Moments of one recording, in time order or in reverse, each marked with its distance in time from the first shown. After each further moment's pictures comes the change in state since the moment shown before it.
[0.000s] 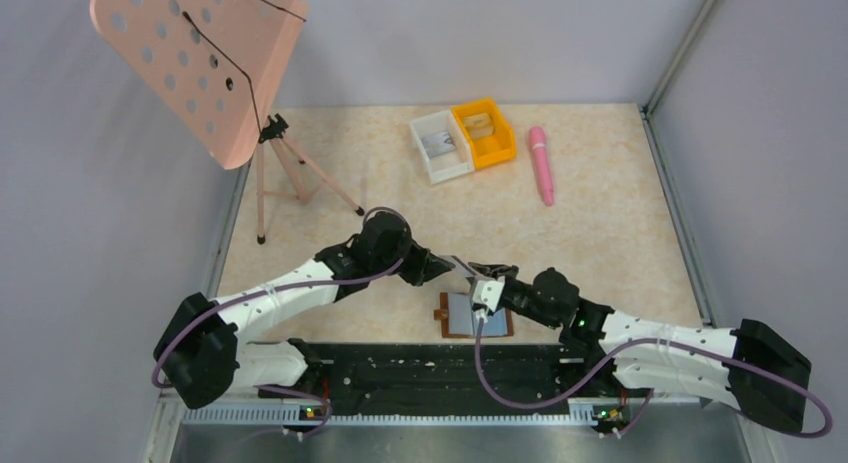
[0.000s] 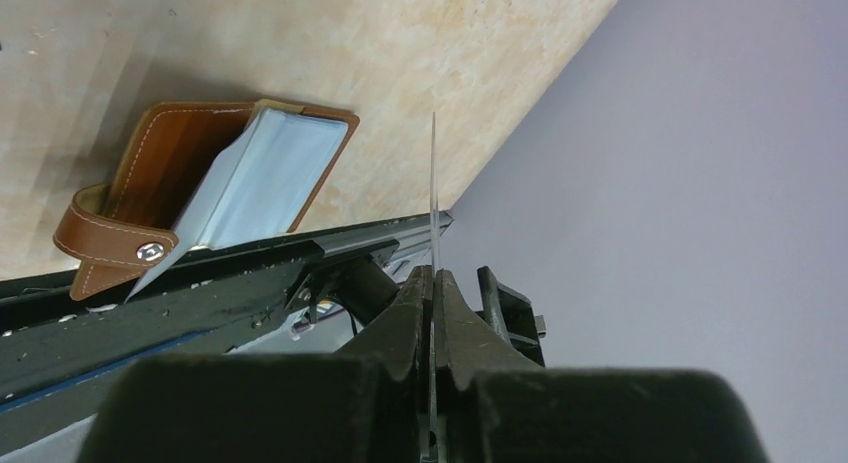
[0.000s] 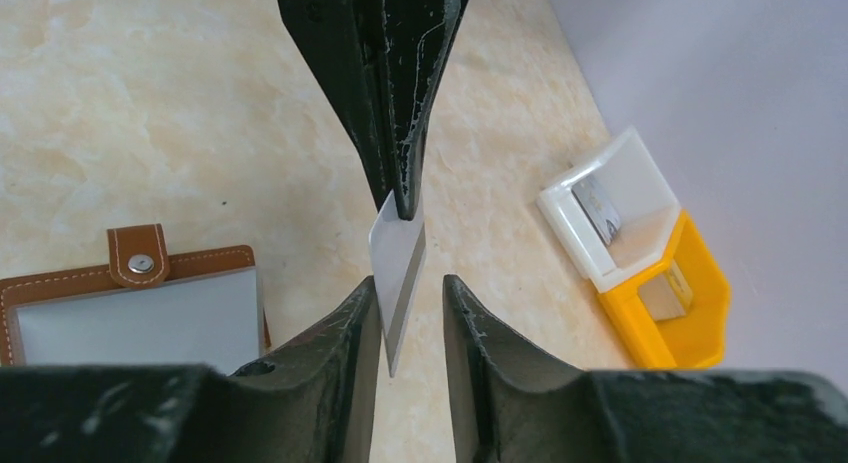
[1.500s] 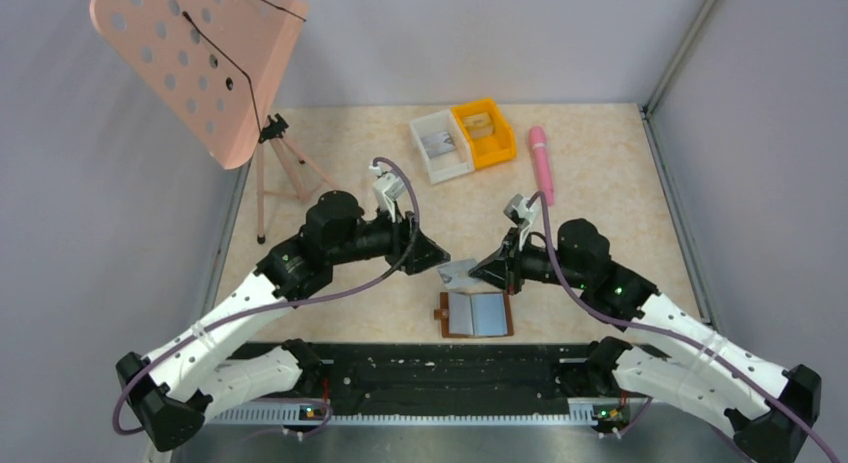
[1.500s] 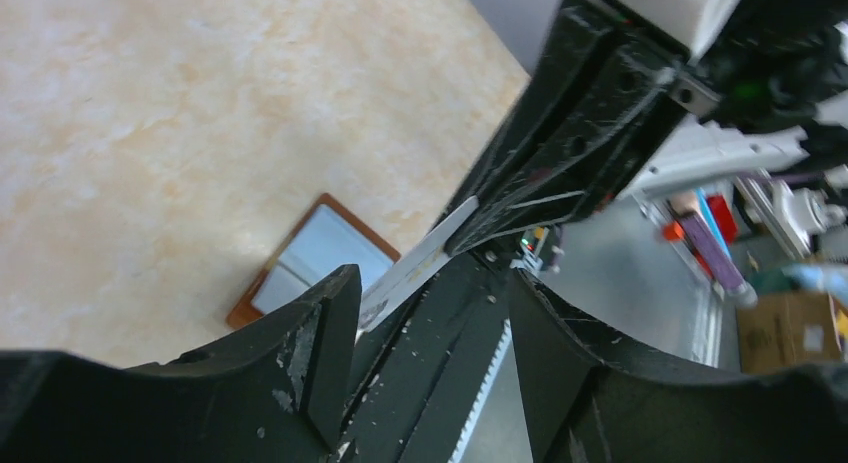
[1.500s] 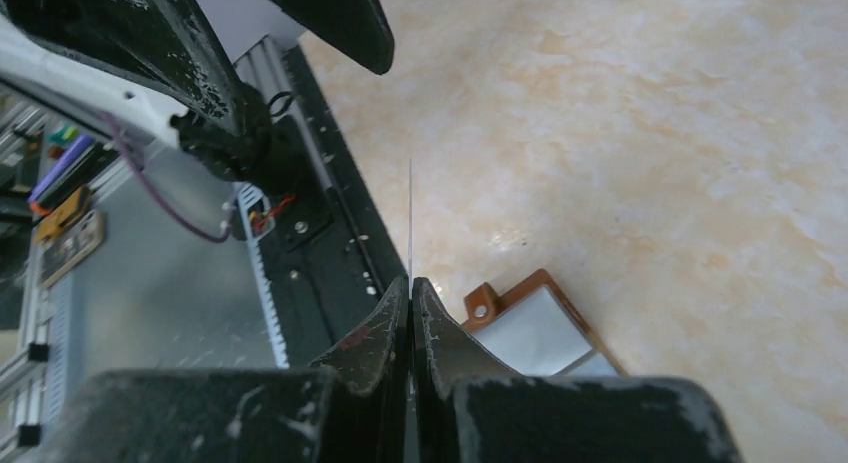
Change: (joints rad) left arm 0.013 -0.290 0.204 -0.118 0.152 1.196; right arm -0.257 -0.103 0.401 -0.605 -0.386 1.022
